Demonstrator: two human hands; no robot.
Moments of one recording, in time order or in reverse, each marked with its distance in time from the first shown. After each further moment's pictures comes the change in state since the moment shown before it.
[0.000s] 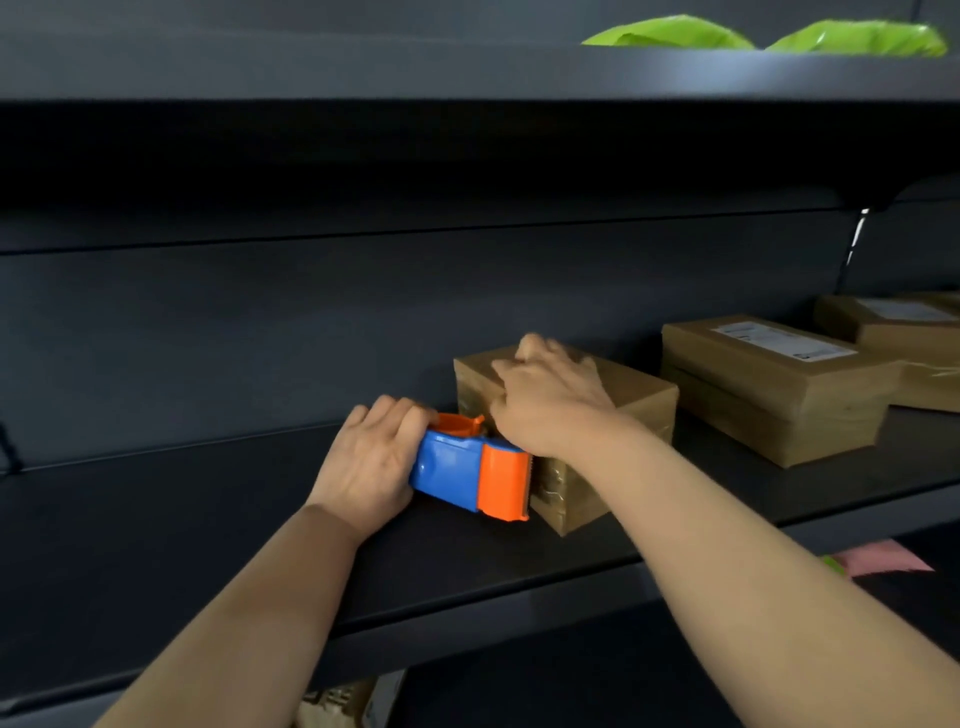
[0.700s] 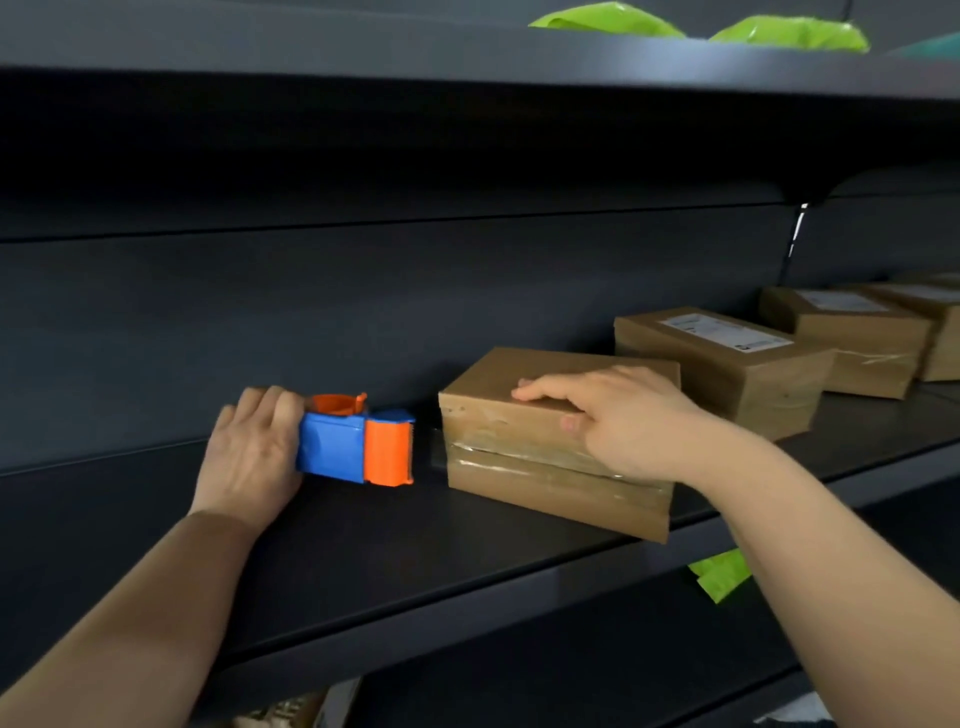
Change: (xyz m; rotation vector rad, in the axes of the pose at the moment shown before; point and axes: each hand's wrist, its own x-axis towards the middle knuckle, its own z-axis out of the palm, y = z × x) left_hand -0.015 -0.042 0.004 0.176 -0.009 -0.254; right_hand -0.061 0.079 -0.031 0.054 -0.121 -0.078
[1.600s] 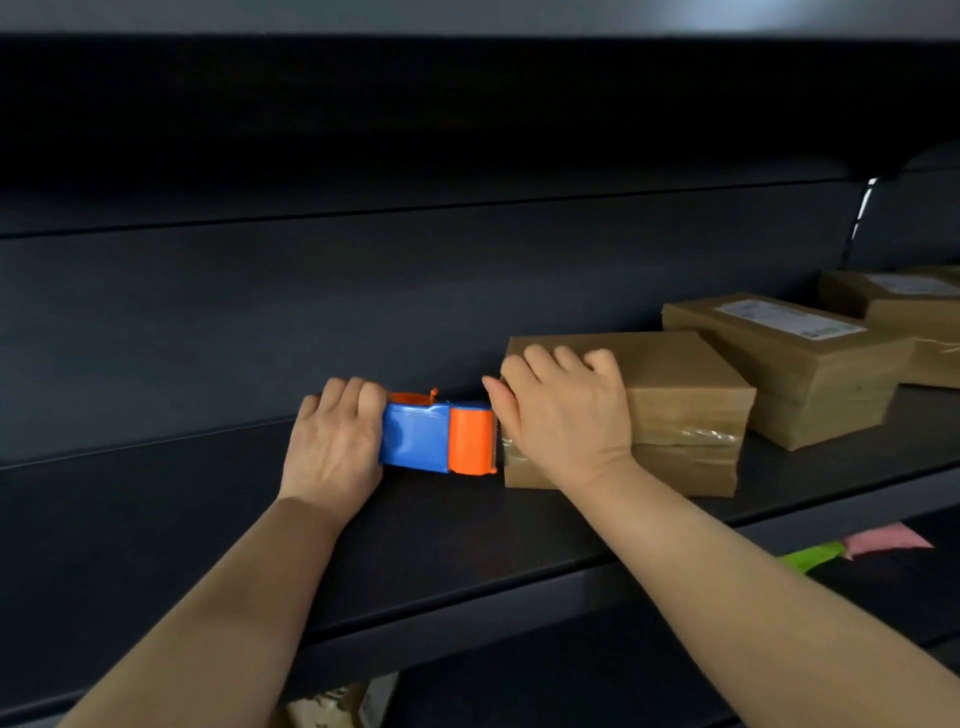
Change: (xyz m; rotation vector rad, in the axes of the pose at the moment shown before) left_hand 0.005 0.029 0.003 0.076 0.000 0.047; right_hand 0.076 -0.039 0.090 -0.395 0.946 -0.020
